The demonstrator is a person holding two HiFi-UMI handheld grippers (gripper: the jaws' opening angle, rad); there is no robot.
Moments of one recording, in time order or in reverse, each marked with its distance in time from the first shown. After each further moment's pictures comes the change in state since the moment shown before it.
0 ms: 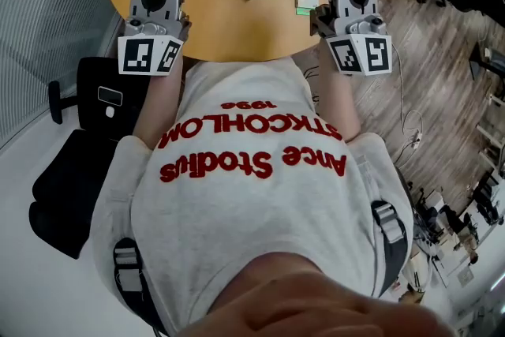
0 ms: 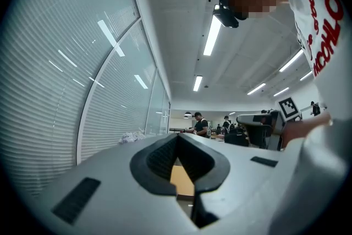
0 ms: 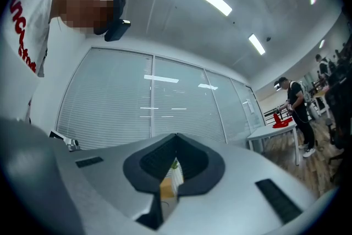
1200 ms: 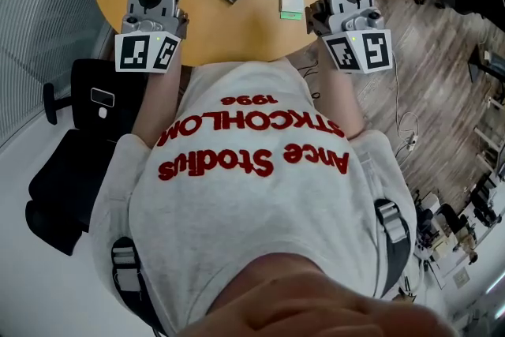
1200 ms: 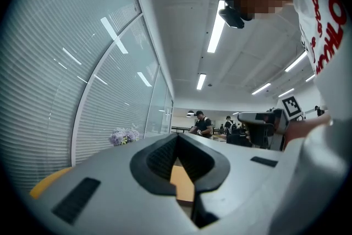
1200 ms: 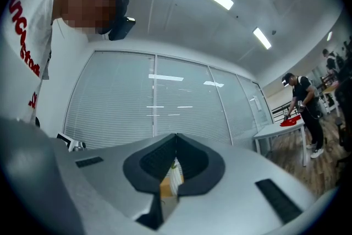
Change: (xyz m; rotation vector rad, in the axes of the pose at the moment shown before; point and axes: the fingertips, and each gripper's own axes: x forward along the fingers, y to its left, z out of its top) left arm 0.029 -0.014 -0.016 -0.035 0.012 0.036; right arm 0.009 -0.020 0.001 0.000 0.022 0.083
